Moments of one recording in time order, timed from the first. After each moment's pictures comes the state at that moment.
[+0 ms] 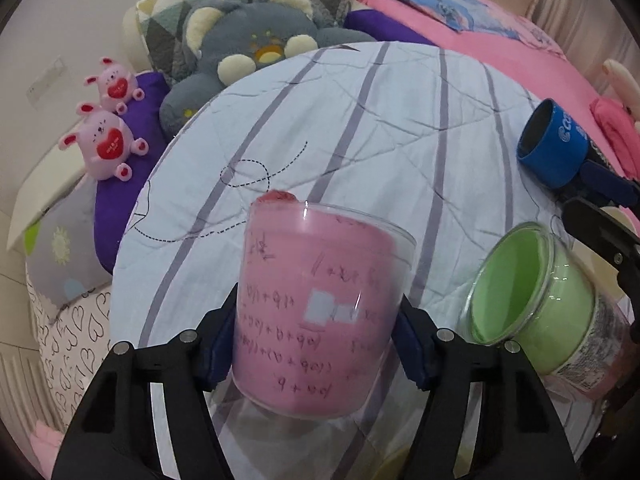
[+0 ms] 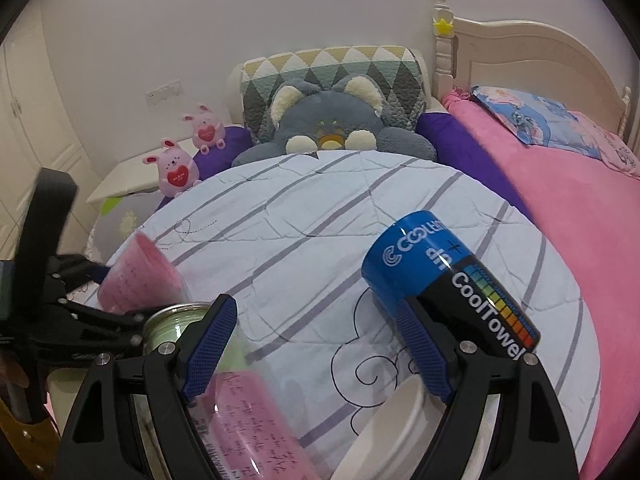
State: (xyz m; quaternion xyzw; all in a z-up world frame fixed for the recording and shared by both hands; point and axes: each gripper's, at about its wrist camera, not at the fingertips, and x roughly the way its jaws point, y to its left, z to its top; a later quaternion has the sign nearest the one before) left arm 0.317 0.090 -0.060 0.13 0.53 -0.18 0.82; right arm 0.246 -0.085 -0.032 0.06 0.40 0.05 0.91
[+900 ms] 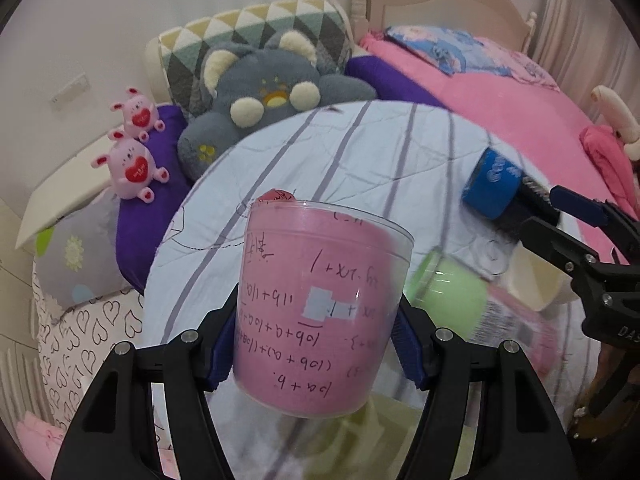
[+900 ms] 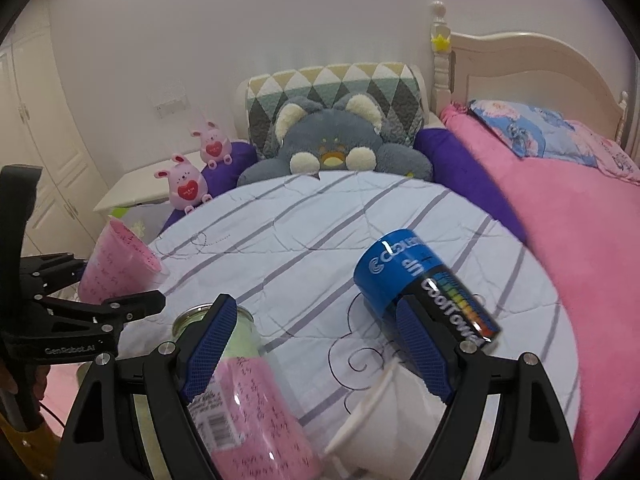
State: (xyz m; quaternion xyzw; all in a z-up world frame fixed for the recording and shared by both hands) left arm 0.265 0.093 0.008 0.11 0.47 -0.18 0.86; right arm 0.215 -0.096 0.002 0.06 0.37 0.05 0.93
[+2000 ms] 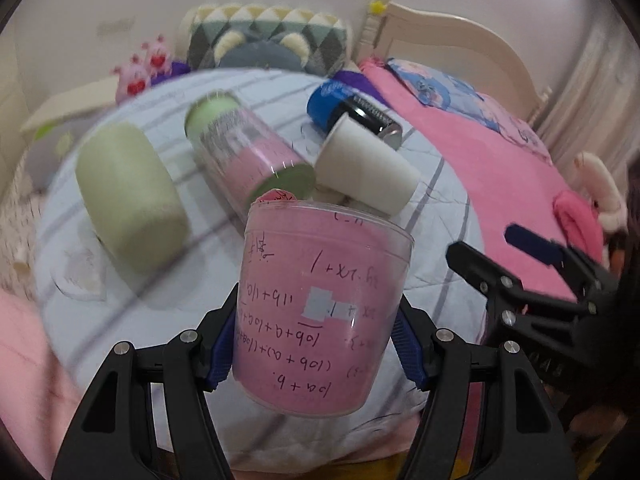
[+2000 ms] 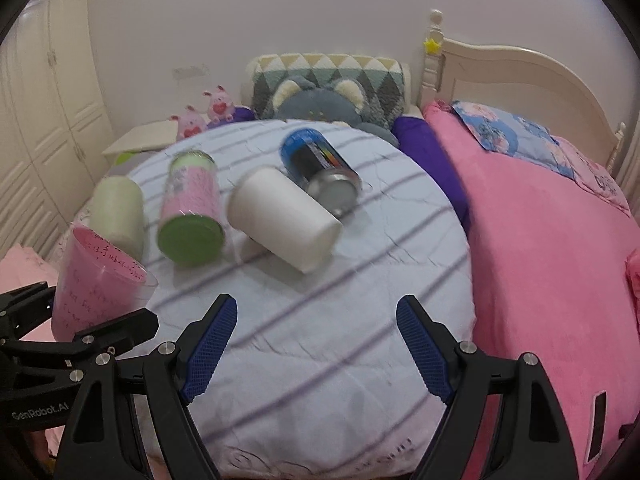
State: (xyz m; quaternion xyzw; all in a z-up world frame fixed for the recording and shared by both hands) left arm 0.064 -0.018 -0.026 -0.07 0.46 -0.13 0.87; right arm 0.071 -0.185 -0.022 -0.02 0.39 0.06 0.92
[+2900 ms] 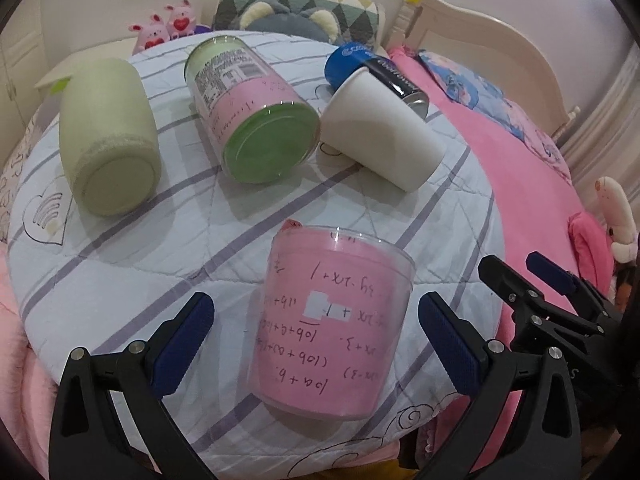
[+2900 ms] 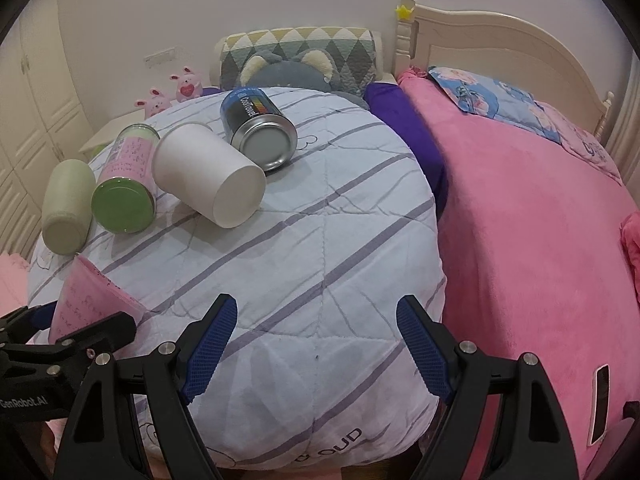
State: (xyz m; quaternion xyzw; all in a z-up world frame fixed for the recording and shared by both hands) left arm 0.068 -0.038 -0.055 -0.10 0.49 -0.09 0.86; right arm 0.076 -0.229 -0.052 0.00 0.43 0.04 0.90
